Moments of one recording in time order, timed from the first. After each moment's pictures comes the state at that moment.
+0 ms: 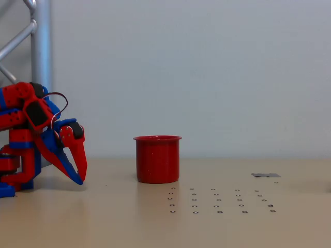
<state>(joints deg) 2.2 184.7 170.2 73.4 2.8</state>
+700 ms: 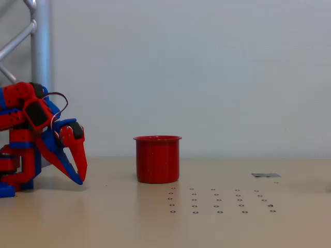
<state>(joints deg) 2.2 184.7 170.2 73.4 2.7</state>
